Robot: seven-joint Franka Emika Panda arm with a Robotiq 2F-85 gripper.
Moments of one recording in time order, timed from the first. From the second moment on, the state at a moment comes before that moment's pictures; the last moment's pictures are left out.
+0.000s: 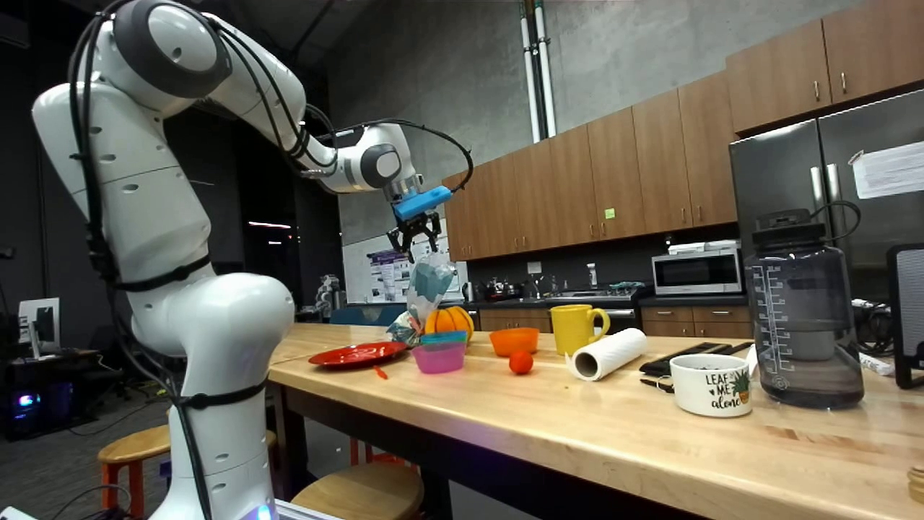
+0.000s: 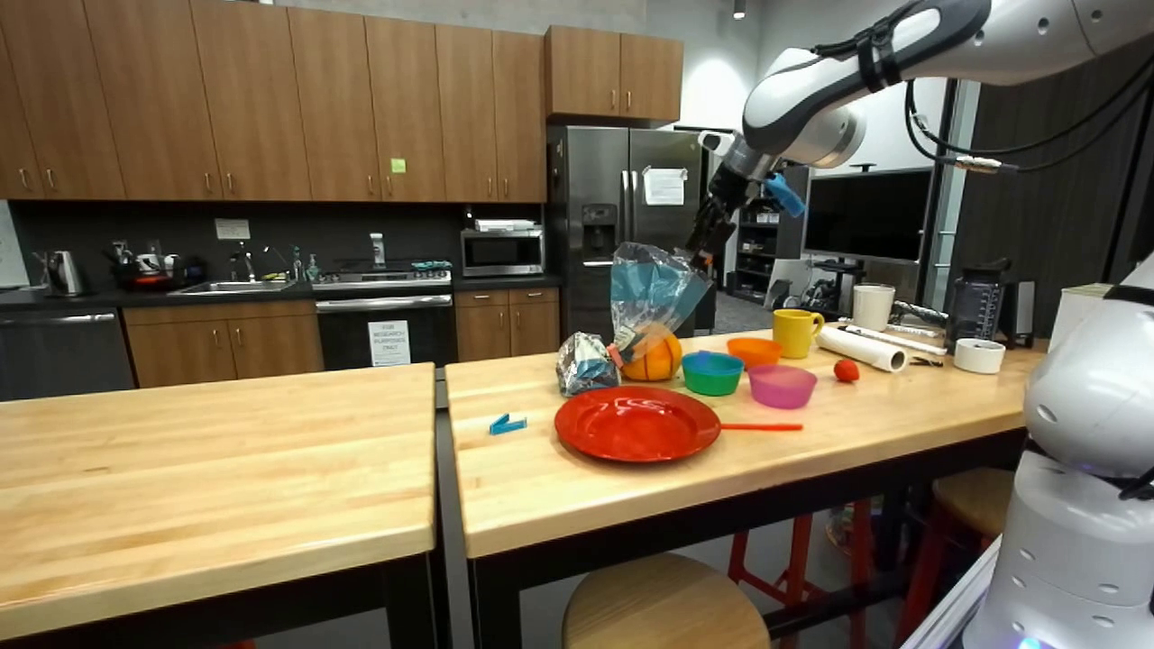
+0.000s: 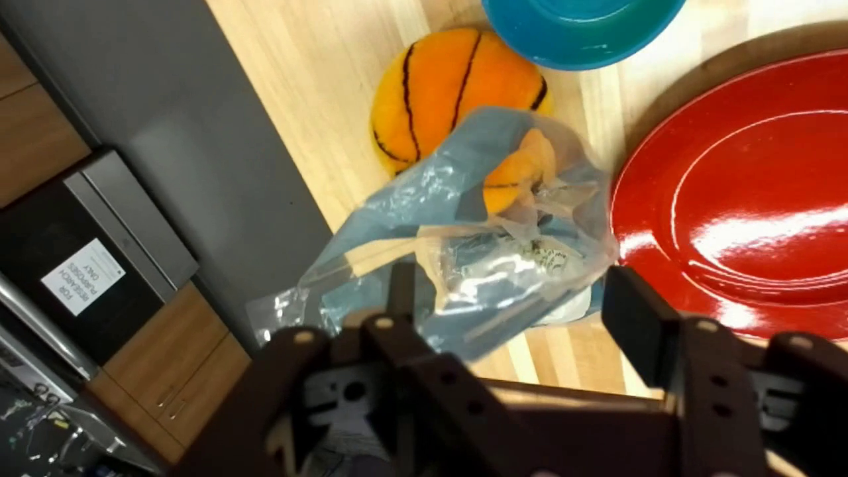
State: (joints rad) arm 0.04 -0.45 -0.08 -2.34 0.12 2.42 -1.10
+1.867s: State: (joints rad) arm 0.18 -0.05 0.01 -2.22 -0.11 2.51 -1.37
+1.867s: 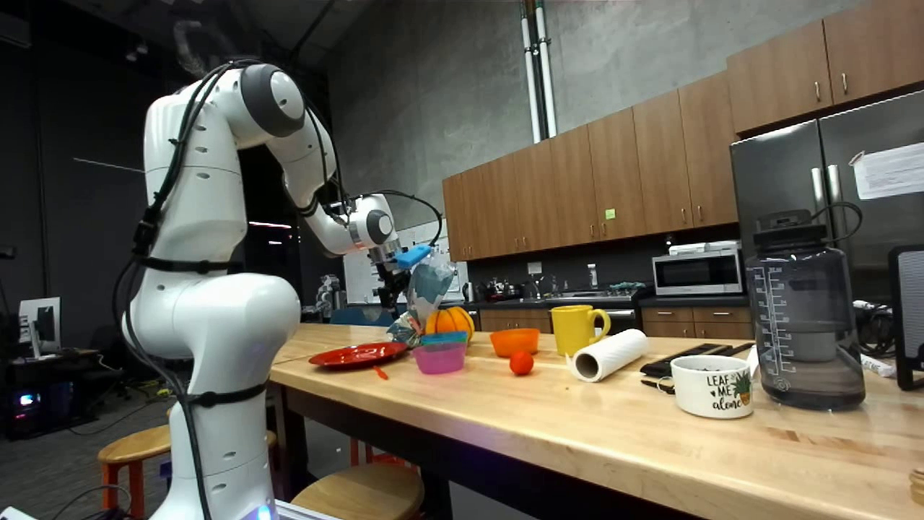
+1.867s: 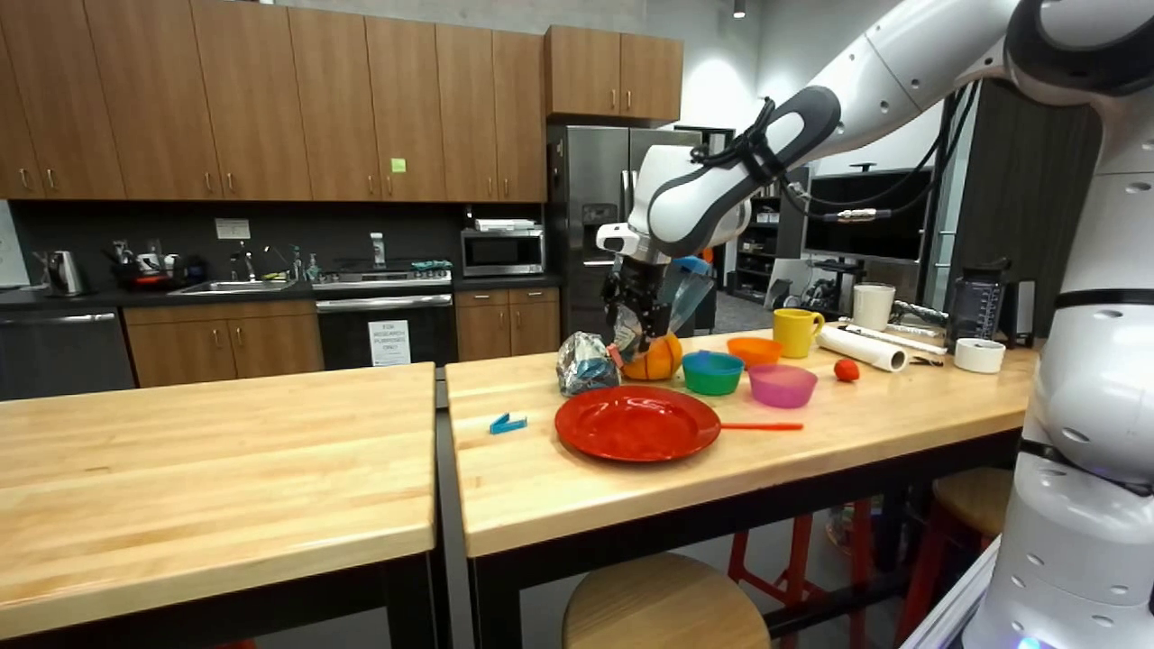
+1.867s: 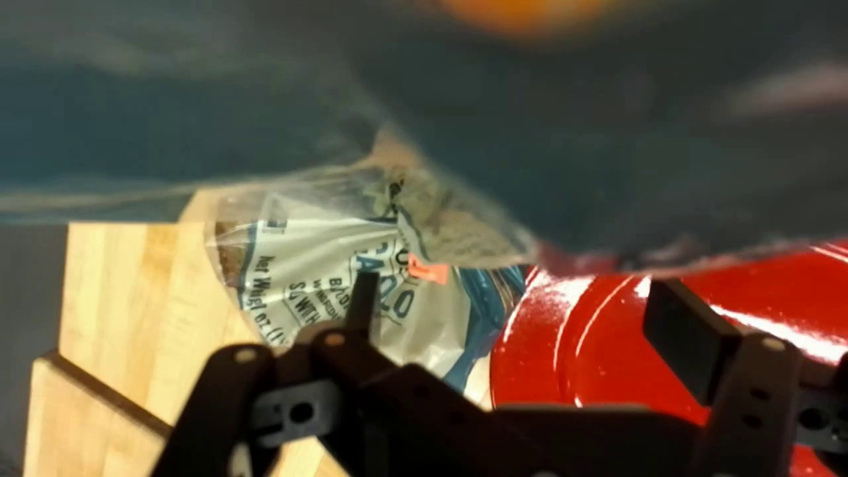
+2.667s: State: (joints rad) arm 0.12 0.06 0.03 -2.15 -0.33 2.51 -1.24
